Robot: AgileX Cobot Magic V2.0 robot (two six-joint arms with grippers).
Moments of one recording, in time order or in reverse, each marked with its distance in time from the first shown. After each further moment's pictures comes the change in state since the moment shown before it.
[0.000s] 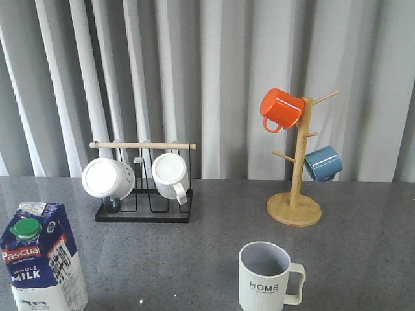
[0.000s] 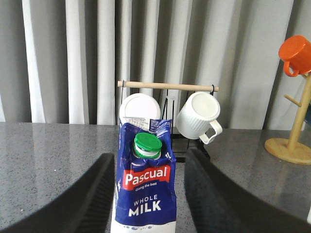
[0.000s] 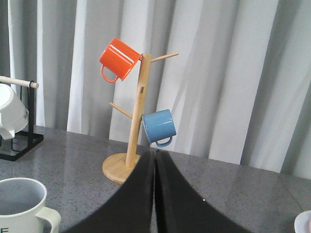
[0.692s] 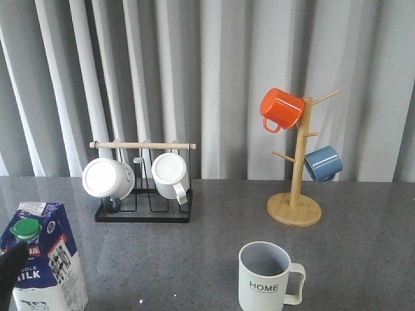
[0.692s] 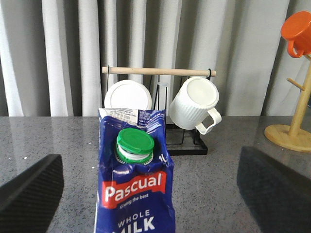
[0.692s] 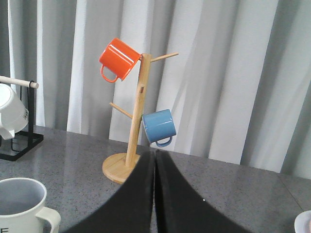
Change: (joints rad) left arm -0.004 0.324 0.000 0.003 -0.300 0.023; right arm 0.000 0.000 0.000 0.000 0.001 0.000
